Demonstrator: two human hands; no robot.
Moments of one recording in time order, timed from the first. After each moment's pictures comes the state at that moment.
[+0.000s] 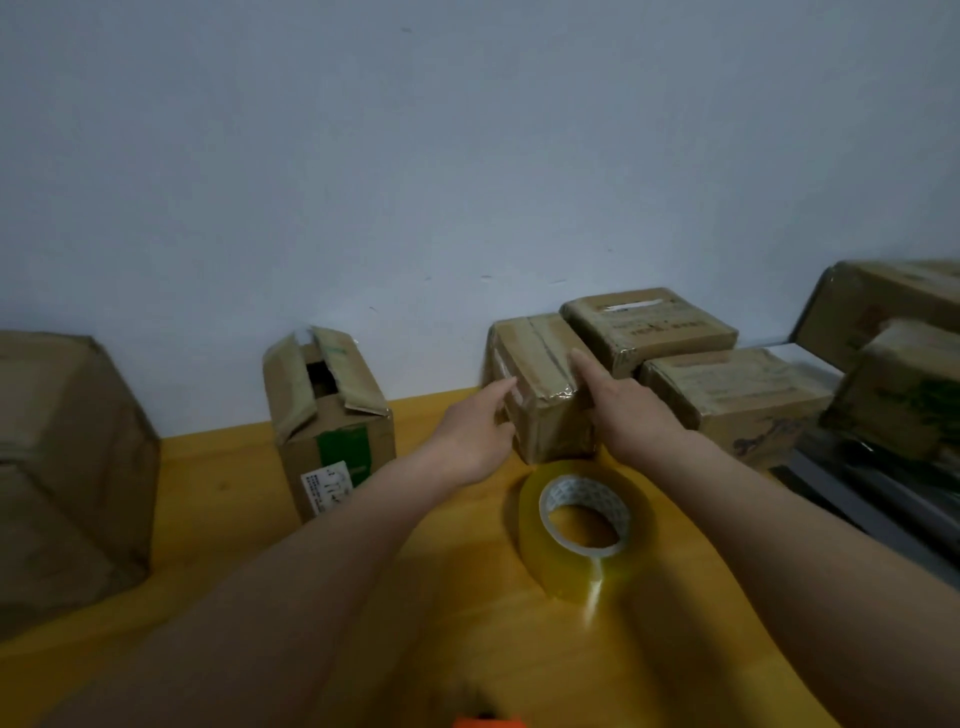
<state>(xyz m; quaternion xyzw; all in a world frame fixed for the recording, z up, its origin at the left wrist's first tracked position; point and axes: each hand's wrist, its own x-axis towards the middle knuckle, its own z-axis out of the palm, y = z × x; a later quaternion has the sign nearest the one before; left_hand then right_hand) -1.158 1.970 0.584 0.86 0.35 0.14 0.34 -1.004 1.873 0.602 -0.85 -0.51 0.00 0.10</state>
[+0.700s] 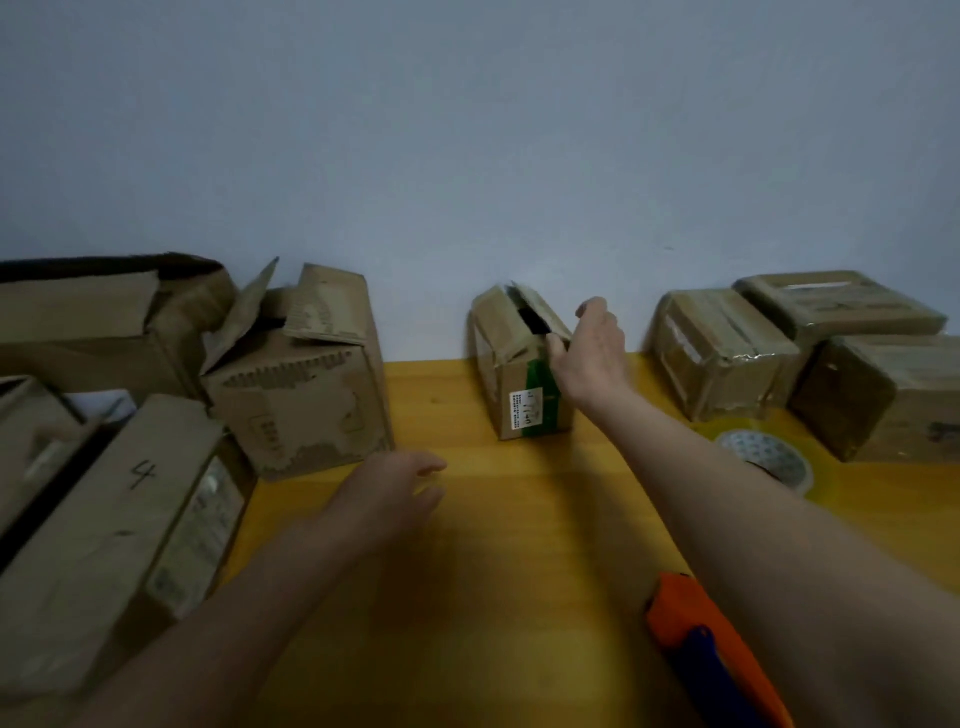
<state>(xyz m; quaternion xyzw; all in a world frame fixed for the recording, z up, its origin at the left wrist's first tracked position) -1.448 1.925 0.573 0.84 0.51 0.07 0.18 -1.212 1.952 0.611 -0.79 -0.49 0.03 0.37</state>
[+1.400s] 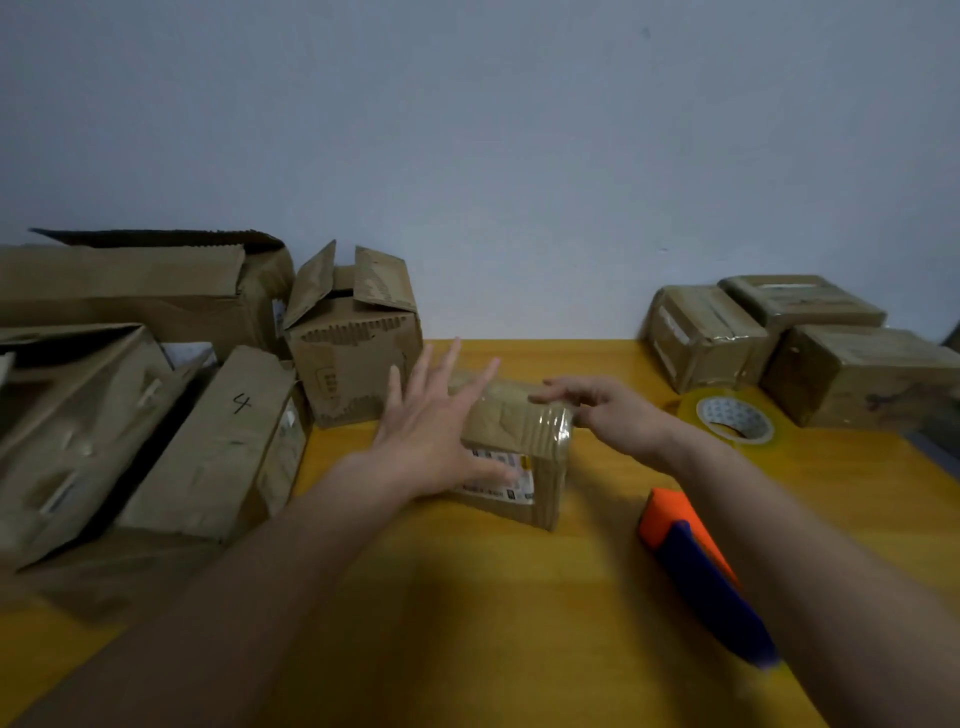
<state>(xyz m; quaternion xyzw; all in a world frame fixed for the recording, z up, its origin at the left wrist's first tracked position) -1.470 1.870 0.613 0.88 0.46 0.08 0.05 -1.264 1.816 0.626 -0.63 -0.59 0.37 0.35</state>
